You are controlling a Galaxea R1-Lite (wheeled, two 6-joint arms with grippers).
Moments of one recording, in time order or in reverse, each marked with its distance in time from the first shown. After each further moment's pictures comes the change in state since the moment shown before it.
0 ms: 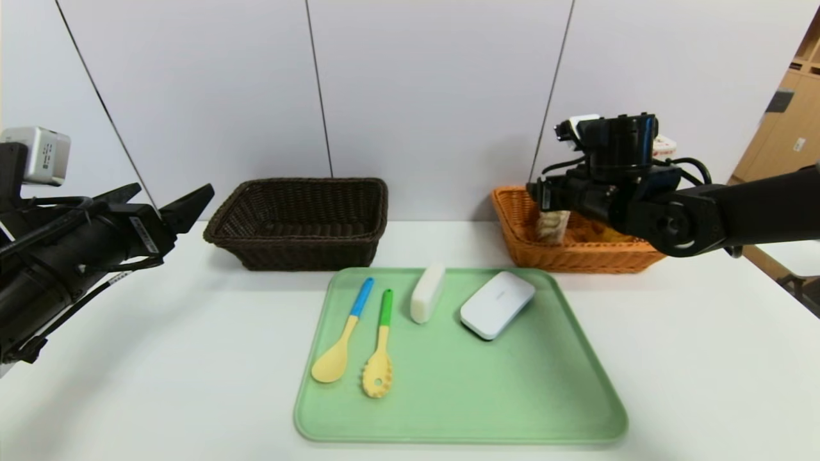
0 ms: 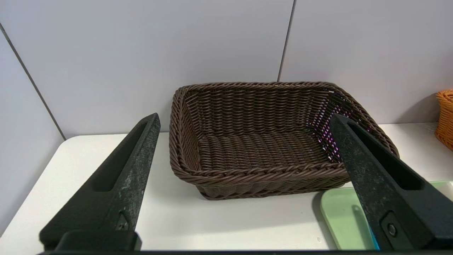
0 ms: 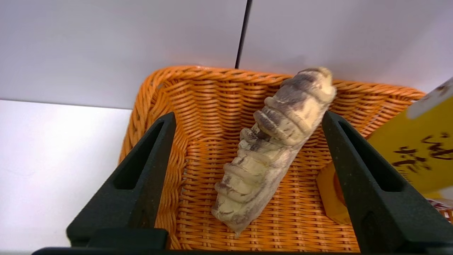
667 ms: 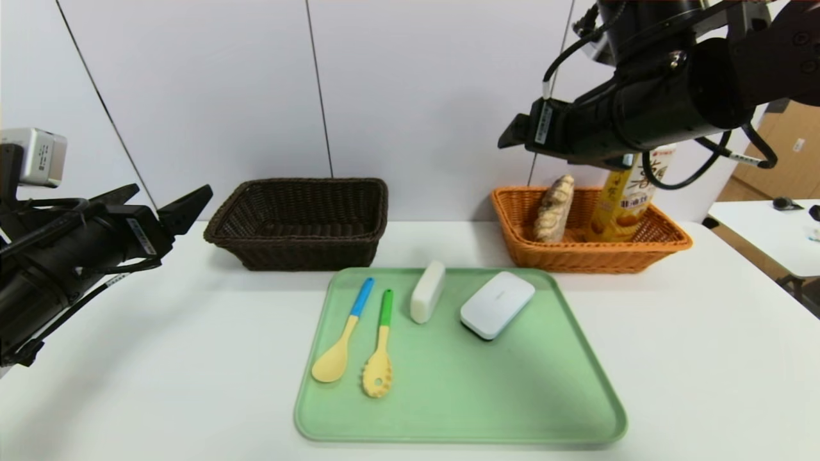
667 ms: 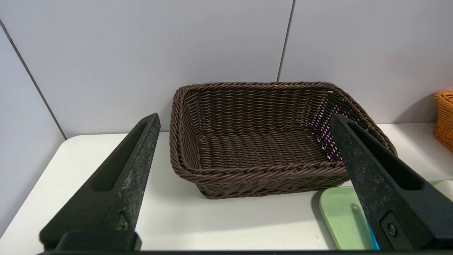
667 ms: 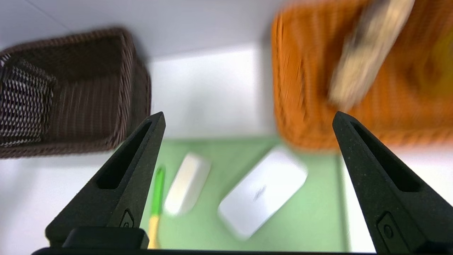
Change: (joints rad) left arm 0.000 -0.011 0.010 0.000 -0.001 0.002; right arm 0.255 -0.112 -0.599 1.034 0.004 0.566
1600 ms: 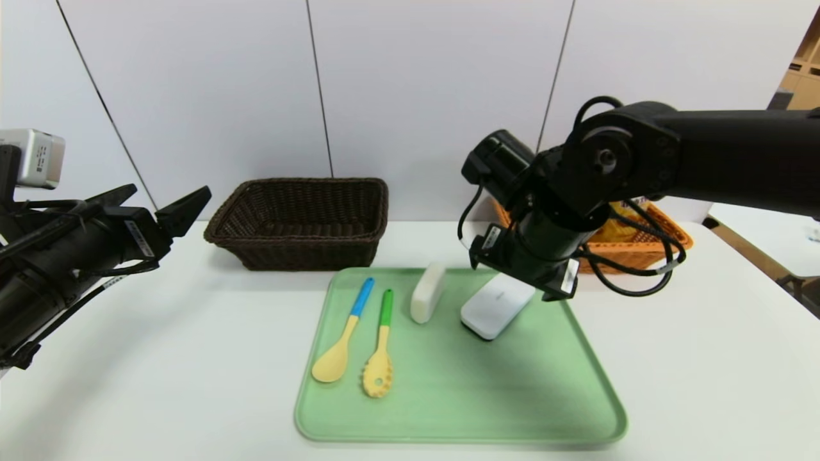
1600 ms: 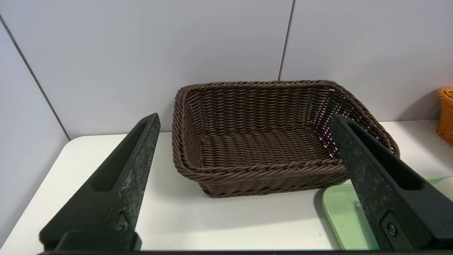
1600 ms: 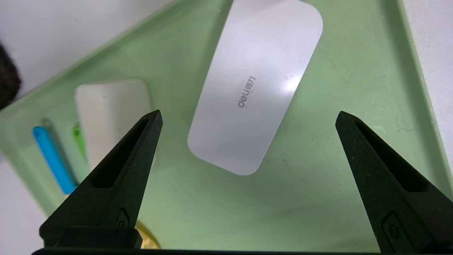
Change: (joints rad) left arm 0.000 -0.008 0.005 0.001 0.000 0.015; right arm 0.075 0.222 0.056 0.266 0.002 0.506
